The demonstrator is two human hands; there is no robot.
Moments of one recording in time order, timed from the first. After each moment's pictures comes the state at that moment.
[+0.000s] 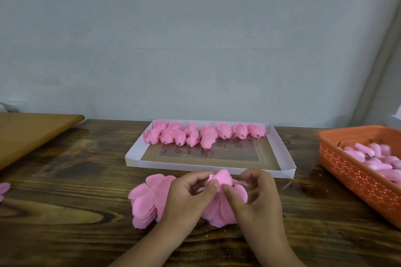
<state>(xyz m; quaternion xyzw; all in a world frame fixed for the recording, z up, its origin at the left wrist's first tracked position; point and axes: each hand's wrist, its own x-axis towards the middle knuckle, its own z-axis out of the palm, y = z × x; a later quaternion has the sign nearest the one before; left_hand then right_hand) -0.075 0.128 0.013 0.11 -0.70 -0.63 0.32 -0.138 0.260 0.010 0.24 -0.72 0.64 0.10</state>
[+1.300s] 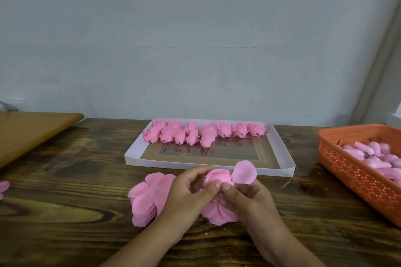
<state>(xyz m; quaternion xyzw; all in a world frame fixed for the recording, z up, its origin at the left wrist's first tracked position) -0.076 0.119 0.010 0.08 -0.70 -0.66 0.26 -0.142 0.264 0.021 0.23 -0.52 0.78 -0.26</state>
